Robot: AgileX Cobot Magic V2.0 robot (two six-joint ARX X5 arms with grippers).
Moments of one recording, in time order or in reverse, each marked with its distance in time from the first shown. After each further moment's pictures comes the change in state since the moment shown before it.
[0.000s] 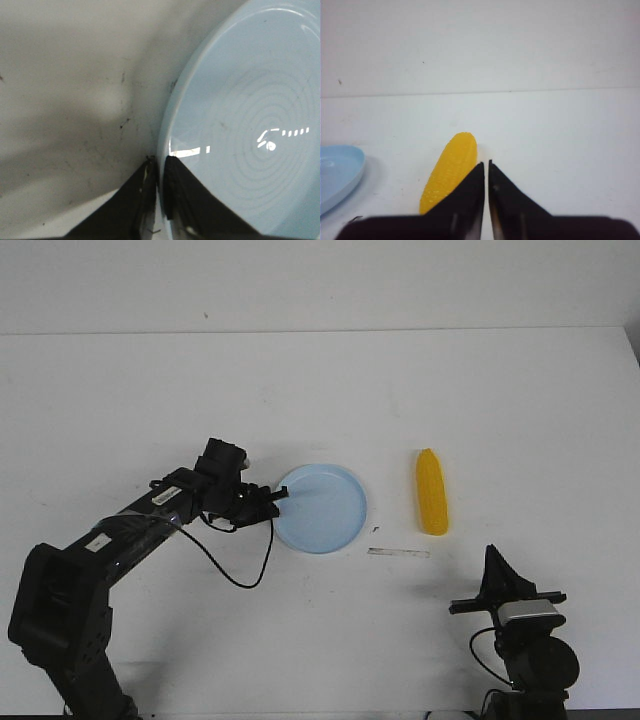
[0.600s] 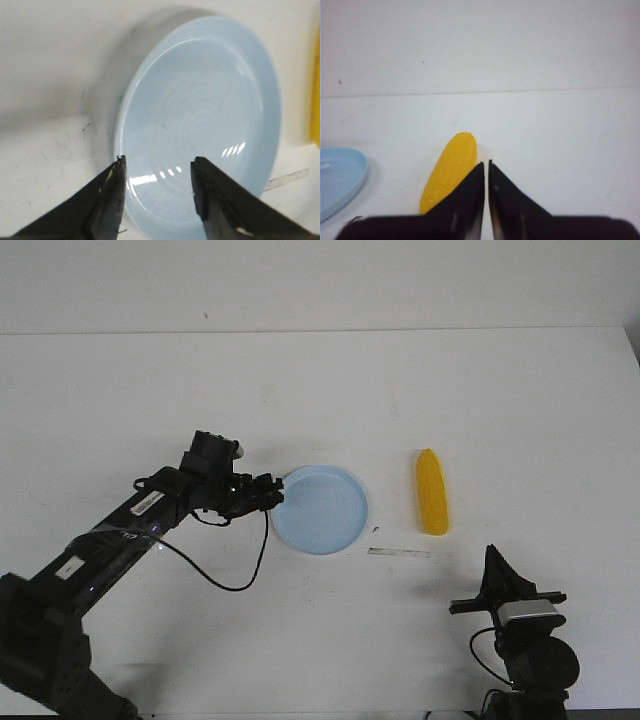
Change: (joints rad) left arm 0.013 -0.150 0.003 0.006 0.003 0.040; right arm 0.000 0.000 0.000 0.000 0.000 0.000
